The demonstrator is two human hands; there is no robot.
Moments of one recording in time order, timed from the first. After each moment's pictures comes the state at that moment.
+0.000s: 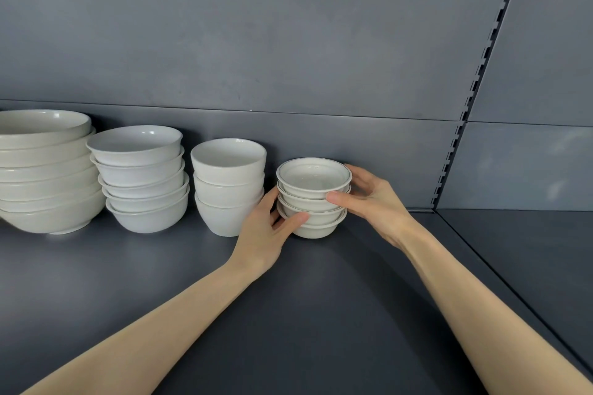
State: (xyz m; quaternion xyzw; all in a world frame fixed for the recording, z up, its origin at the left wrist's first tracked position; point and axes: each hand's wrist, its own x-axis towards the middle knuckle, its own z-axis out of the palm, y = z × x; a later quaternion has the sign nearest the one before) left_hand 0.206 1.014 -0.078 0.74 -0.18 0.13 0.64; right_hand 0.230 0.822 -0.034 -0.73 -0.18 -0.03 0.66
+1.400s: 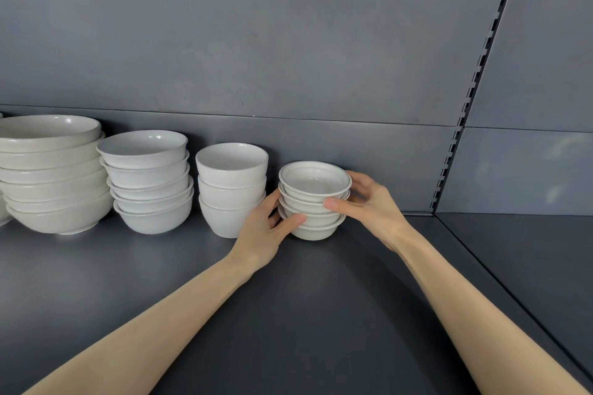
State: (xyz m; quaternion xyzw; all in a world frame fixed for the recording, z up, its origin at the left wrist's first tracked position) left_hand 0.209 1.019 -0.075 0.75 -0.18 0.10 0.63; right_hand 0.232 0.822 -0.040 -0.75 -0.16 -0.07 0.64
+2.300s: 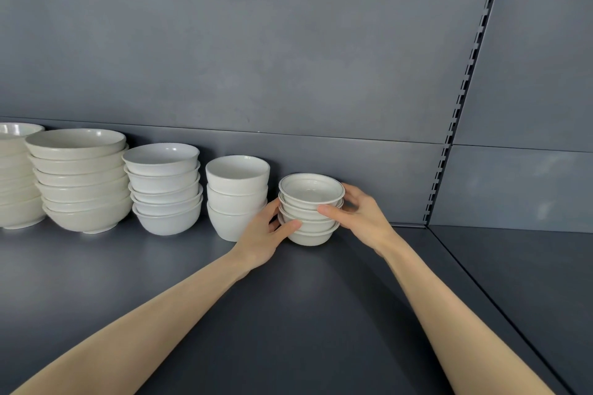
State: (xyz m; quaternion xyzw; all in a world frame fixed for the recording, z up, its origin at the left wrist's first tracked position) left_hand 0.202 1.019 -0.068 0.78 -0.18 0.09 0.59; right_hand 0.224 0.822 -0.035 -0.77 -0.18 -0.06 0.61
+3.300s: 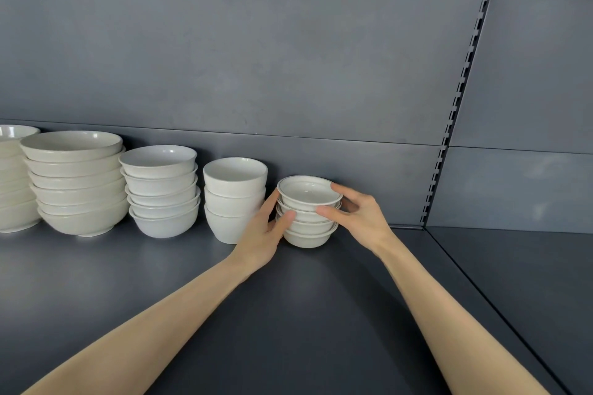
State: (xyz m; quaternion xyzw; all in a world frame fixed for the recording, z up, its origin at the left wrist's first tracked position) left_hand 0.203 1.015 -0.068 0.76 -0.18 0.10 0.61; right_hand 0.228 0.821 -0.037 -0.78 -0.16 -0.08 0.61
